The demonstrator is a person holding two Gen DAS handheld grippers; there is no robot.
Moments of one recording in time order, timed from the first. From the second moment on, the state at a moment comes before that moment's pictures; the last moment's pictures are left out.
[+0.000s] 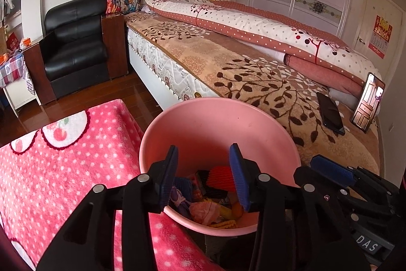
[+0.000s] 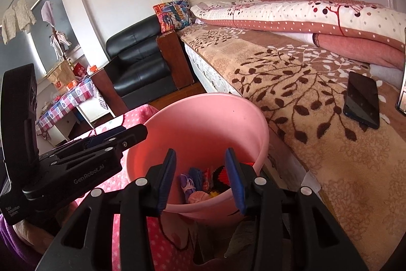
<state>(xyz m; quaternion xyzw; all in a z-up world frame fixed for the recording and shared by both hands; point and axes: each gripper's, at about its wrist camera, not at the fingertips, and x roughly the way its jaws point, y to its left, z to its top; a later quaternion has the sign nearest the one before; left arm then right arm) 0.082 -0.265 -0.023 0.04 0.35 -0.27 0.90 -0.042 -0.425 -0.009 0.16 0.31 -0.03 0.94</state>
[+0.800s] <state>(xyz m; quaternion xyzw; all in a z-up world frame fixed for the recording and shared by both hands) 0.044 -0.207 0.015 0.04 0.29 -0.22 0.93 -0.056 -0.364 0.016 0.12 0.29 -0.02 0.95</state>
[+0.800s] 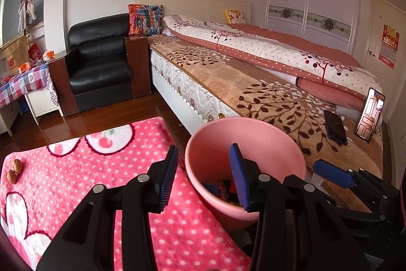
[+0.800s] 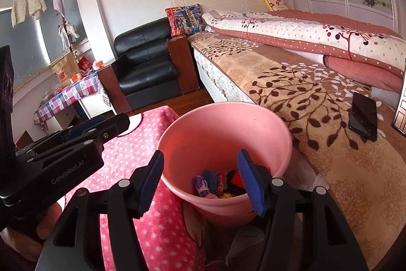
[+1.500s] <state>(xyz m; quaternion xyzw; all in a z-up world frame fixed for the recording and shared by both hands) 0.046 -0.160 0.002 0.00 0.30 -0.20 0.93 -0.043 -0.320 0.014 0.10 0.30 -0.03 0.95</state>
